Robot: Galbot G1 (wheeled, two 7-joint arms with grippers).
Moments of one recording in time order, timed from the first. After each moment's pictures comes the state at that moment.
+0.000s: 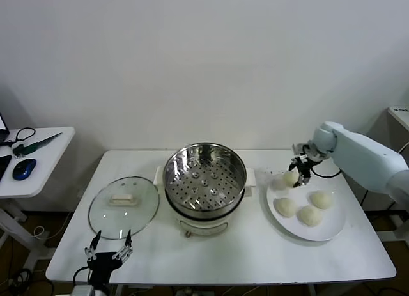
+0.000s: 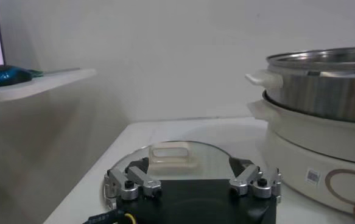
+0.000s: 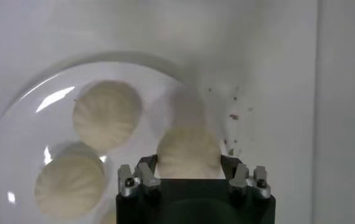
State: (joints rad) left arm 1.75 -1.42 -0.63 -2.01 -0.13 0.02 -0.08; right arm 0.45 0.90 -1.28 0.88 0.21 0.02 -1.09
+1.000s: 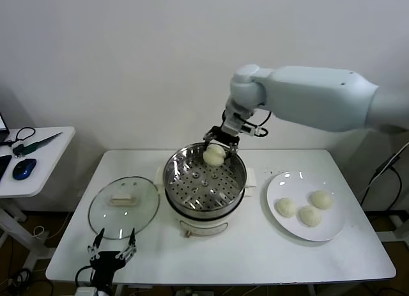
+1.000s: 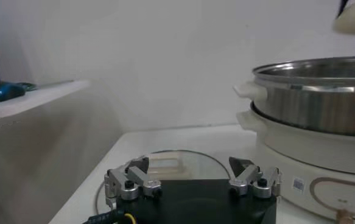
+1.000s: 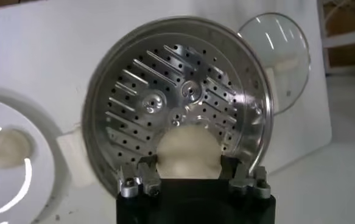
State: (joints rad) left arm 1.77 -1.43 -0.60 -2.05 -0.09 0.02 -0.09; right arm 0.73 1.27 -1.50 1.14 0.09 0.50 -0.94
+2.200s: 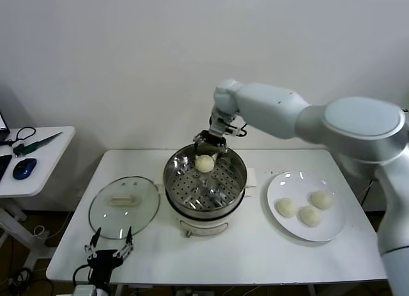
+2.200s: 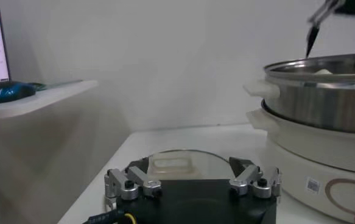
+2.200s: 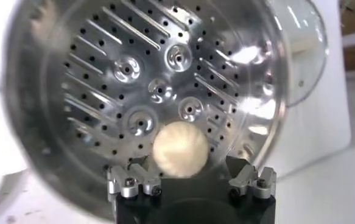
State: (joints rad) left arm 1.75 -1.43 -0.61 -2.04 -0.09 0.02 -0.10; right arm 0.80 1.30 -1.69 0.96 0.42 0.49 -1.00
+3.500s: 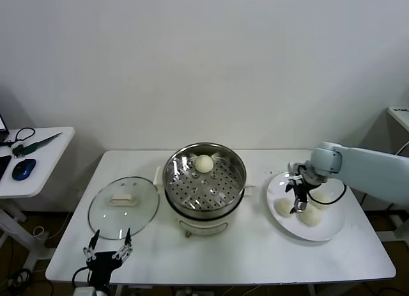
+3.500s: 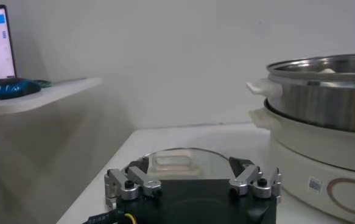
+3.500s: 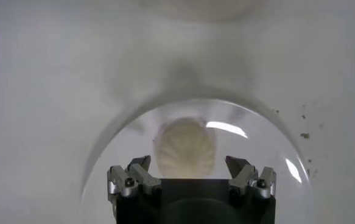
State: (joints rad) left arm 1.76 -1.45 -0.62 -2.03 -0.08 0.01 -0.10; right arm 0.40 0.77 -1.54 1.19 0.49 -0.32 -0.83
